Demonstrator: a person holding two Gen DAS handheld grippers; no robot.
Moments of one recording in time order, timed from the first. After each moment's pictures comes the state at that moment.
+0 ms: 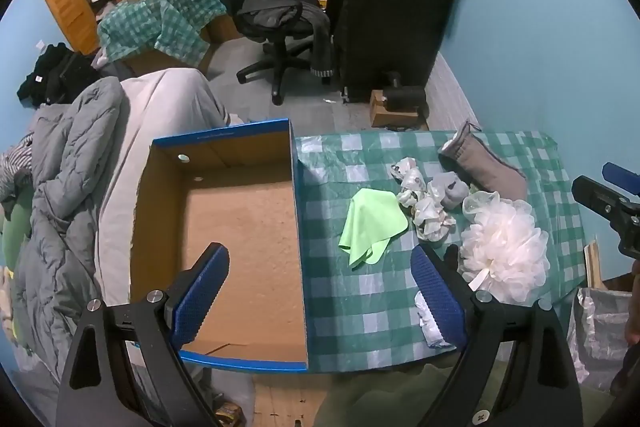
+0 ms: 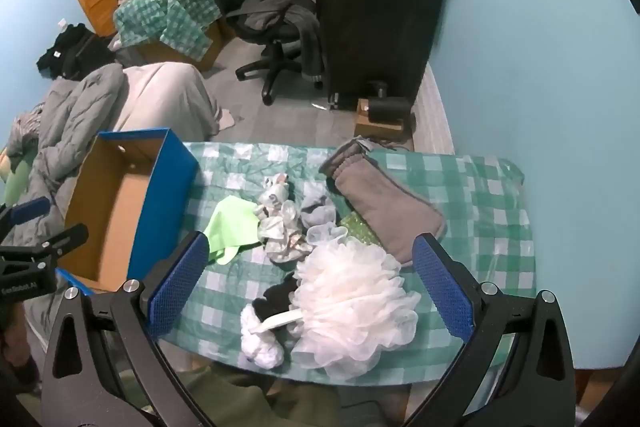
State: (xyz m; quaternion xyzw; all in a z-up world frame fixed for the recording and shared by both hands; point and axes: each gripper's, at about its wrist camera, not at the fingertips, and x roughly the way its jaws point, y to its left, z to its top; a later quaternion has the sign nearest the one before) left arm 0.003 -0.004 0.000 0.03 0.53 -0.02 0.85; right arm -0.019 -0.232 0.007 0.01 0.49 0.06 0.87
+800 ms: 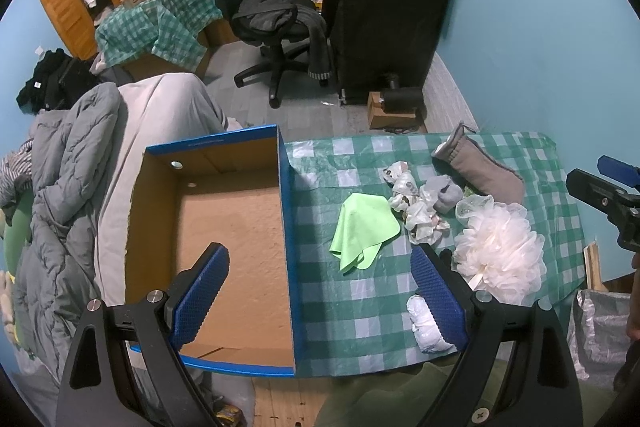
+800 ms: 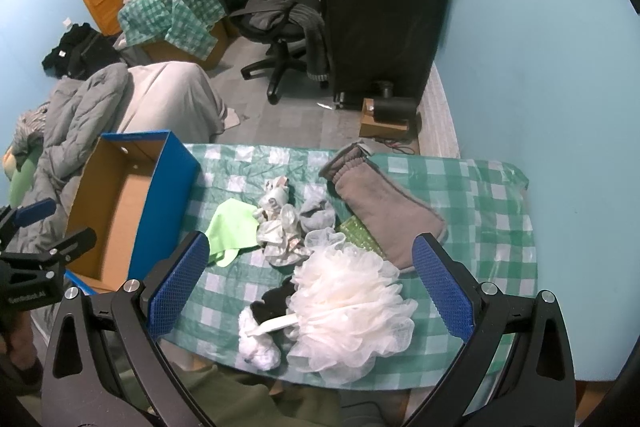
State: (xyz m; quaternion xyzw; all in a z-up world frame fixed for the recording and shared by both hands) left arm 0.006 -0.012 0.003 0.03 0.53 -0.02 0.85; right arm -0.014 -0.235 0.007 0.01 0.50 0.07 0.86
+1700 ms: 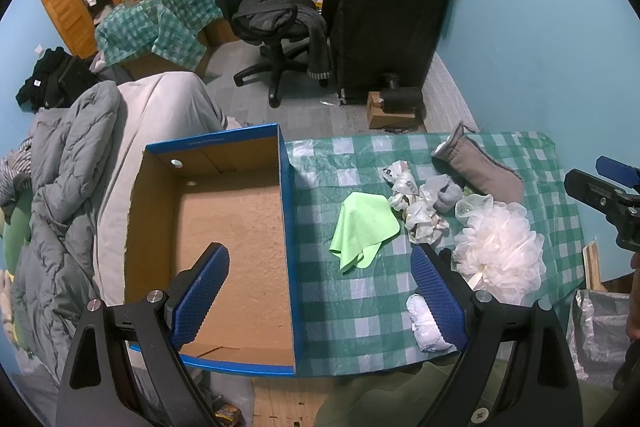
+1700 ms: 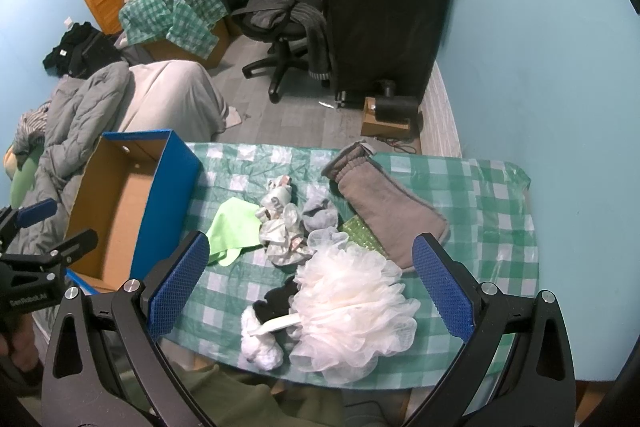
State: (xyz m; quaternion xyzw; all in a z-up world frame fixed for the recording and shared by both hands) left arm 0.007 -0.014 0.003 0.03 0.53 -0.02 0.85; right arm -0.013 -0.236 0.005 0.01 0.50 0.07 0.86
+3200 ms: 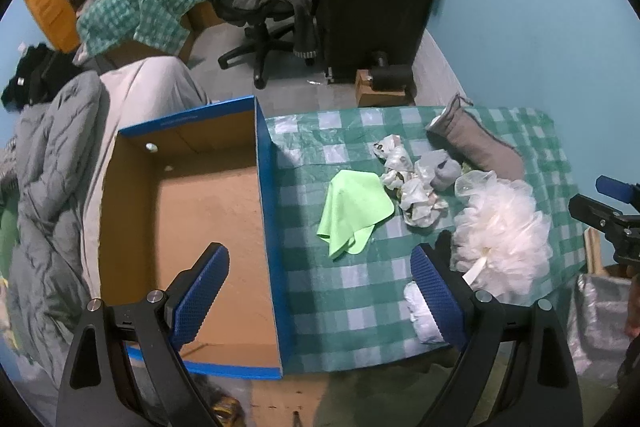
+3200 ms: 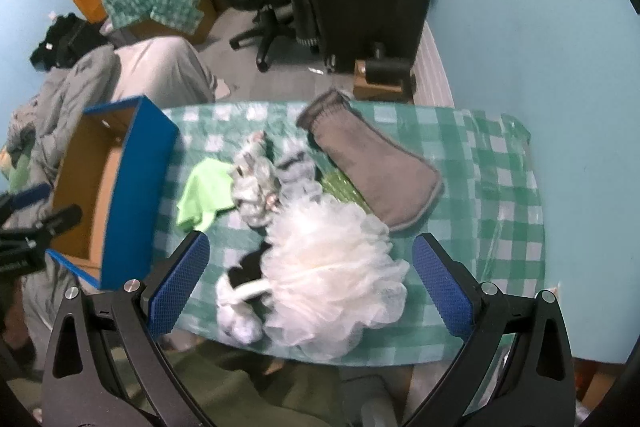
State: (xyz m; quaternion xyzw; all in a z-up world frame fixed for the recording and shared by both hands) left arm 0.013 -0.025 -0.034 0.04 0.56 -0.04 0.83; right arm -0.028 -0.258 -0.042 0.03 0.55 0.06 0.83
